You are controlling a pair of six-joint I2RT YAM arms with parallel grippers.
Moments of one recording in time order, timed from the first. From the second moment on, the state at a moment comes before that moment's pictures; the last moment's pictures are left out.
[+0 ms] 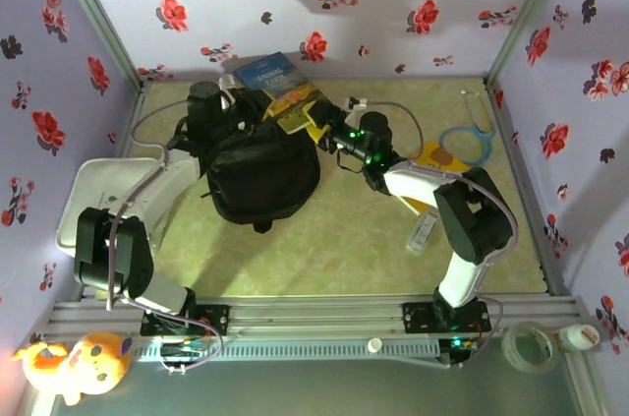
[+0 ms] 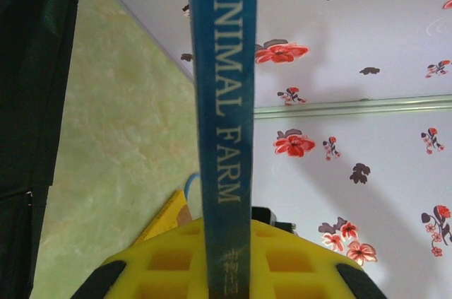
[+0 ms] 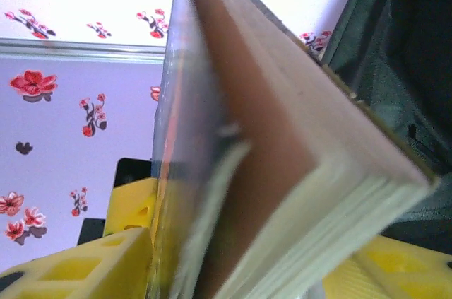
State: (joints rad) left arm -0.34 1.50 1.13 0.12 0.43 -1.27; right arm 0.56 1.78 1.00 0.80 -0.43 1.49
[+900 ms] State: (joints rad) left arm -0.33 1.47 1.33 -0.60 0.25 -0.66; right arm 0.49 1.60 0.96 0.40 -0.34 1.25
